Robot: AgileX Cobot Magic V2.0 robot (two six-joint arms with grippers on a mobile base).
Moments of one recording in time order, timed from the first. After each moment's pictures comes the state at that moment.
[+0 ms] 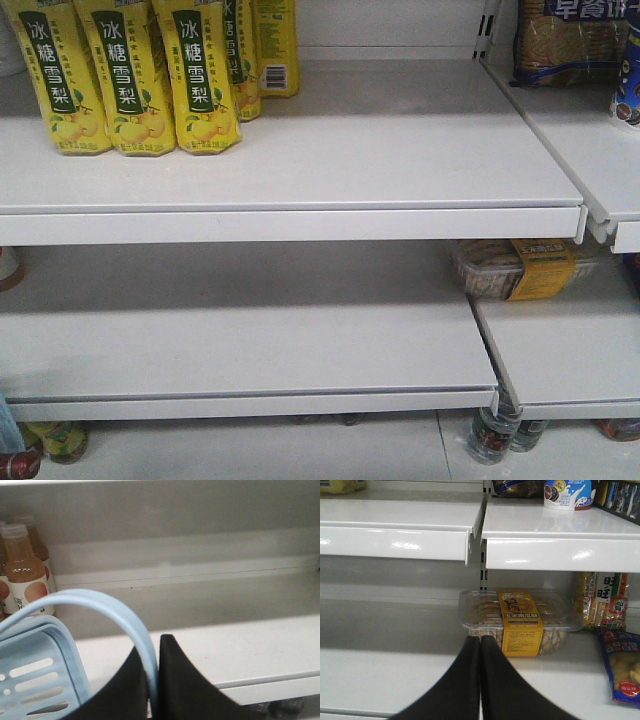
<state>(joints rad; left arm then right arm) -0.05 0.00 0.04 -0.22 0.20 0.15 -0.05 0.19 -0.24 0.40 0.32 -0.42</state>
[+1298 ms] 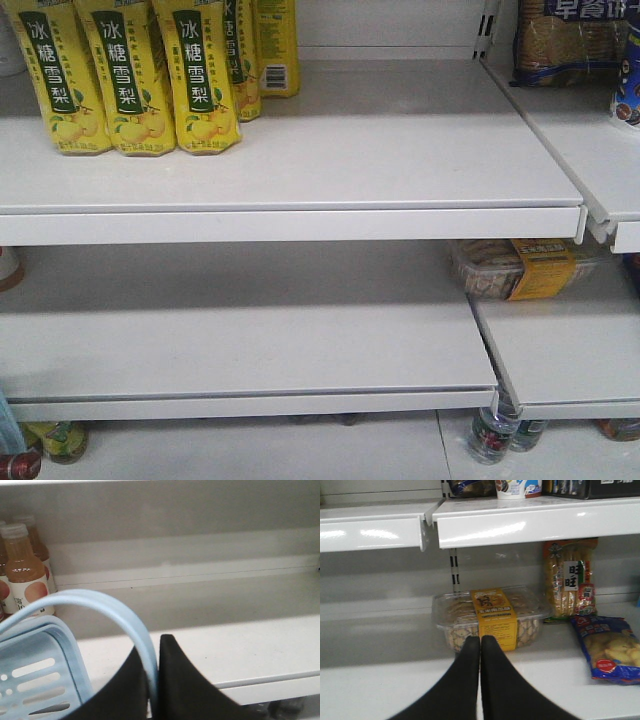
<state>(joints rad) -0.05 0.00 0.04 -0.22 0.20 0.15 -0.01 0.00 -0.09 -0.06 0.27 0.09</state>
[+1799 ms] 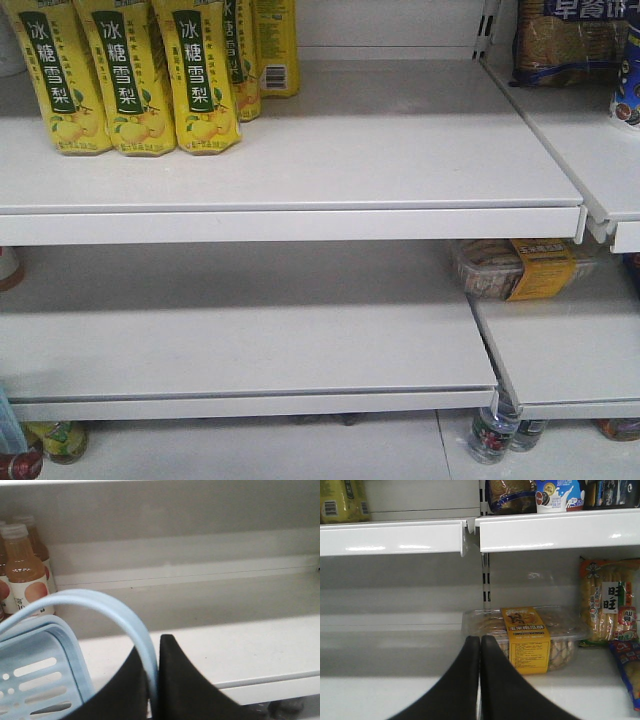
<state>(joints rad) -0.05 0.00 0.04 -0.22 0.20 0.15 0.07 0.00 0.03 -0.07 0.05 0.11</state>
